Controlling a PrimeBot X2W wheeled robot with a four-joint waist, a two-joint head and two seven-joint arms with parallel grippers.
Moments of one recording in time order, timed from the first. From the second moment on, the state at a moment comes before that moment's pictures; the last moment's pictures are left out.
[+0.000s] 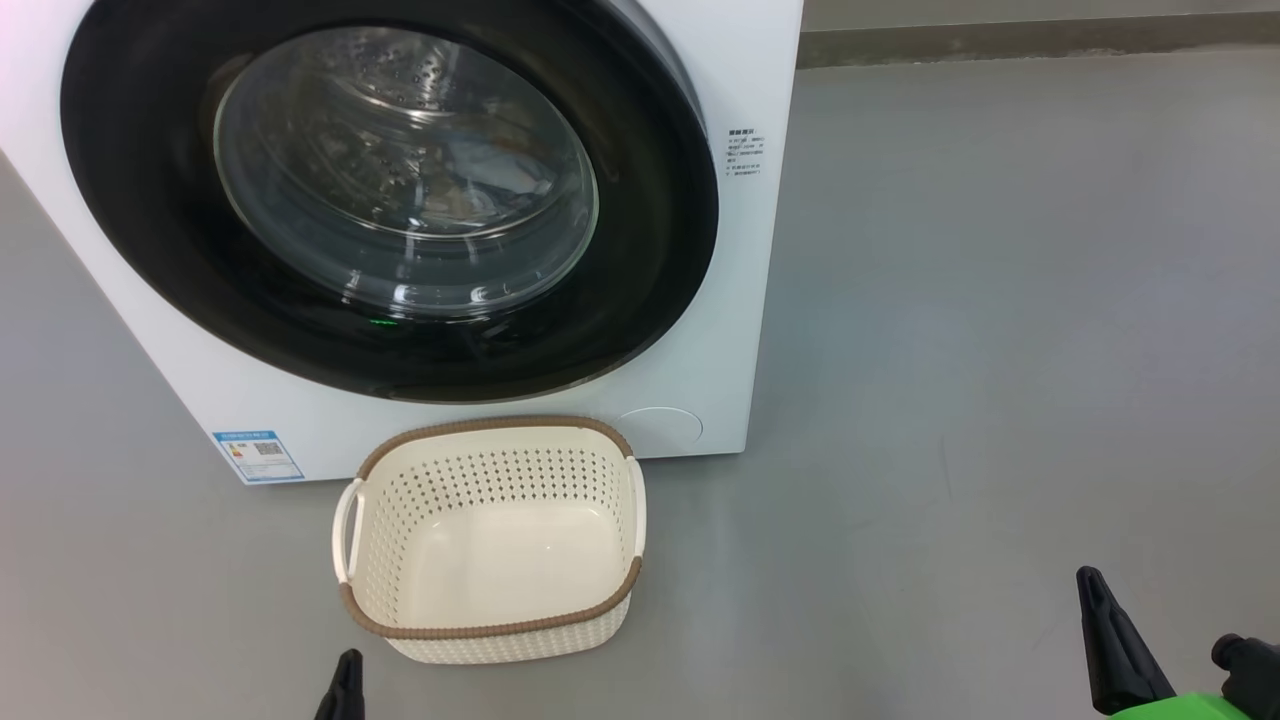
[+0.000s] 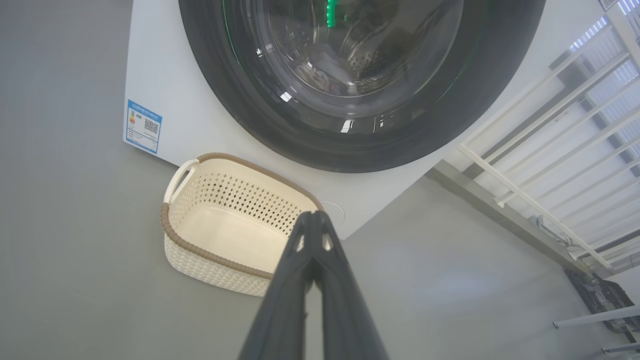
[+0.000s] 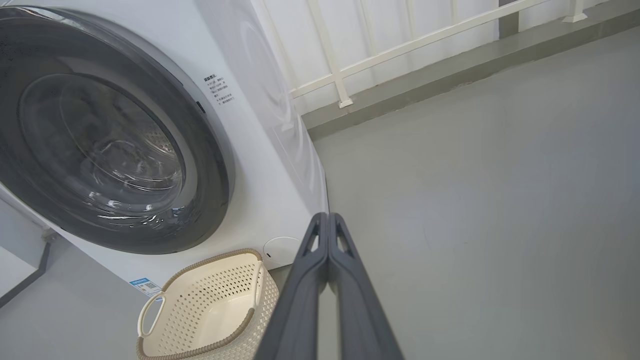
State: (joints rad) left arm 0.10 0.04 -0.11 0.22 -0.70 -0.13 -0.20; right arm 0.06 -0.09 -0.14 0.20 0.46 0.14 -0.19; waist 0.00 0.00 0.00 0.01
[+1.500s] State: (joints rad) left arm 0.03 0.05 -0.05 0.24 -1.11 -0.13 -0.08; right arm 0.01 -0.07 -0.14 0.23 0.95 0.14 -0.06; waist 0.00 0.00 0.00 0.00
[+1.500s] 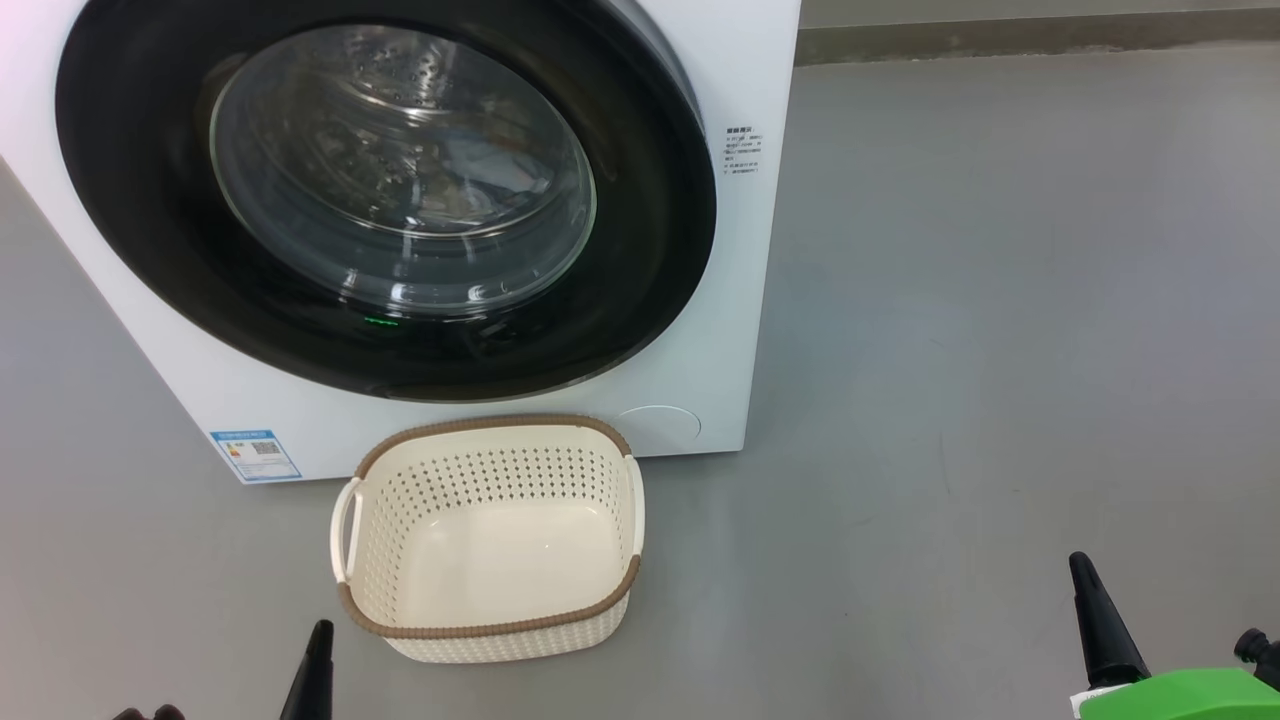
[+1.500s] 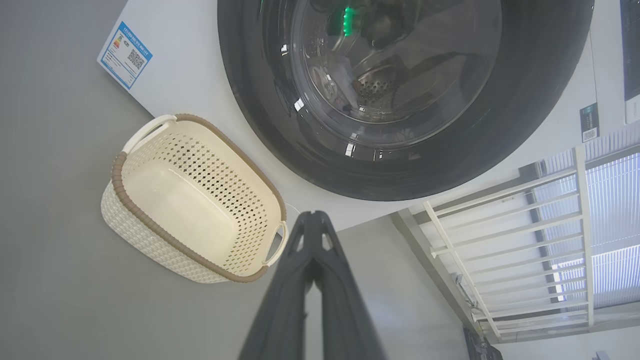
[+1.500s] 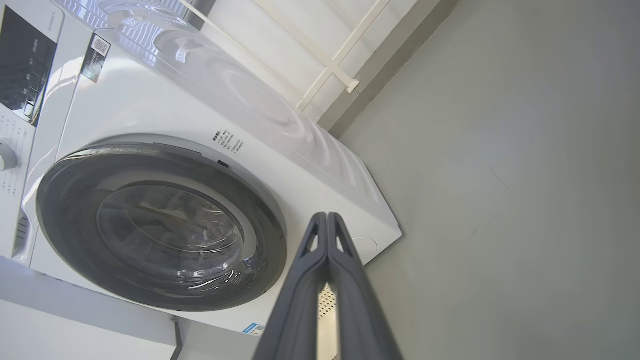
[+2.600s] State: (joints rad) left arm -0.02 0.05 0.01 0.25 -1.41 -0.13 0.01; right arm -0.03 -0.06 -0.14 0.25 1.32 0.13 0.04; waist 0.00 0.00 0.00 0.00
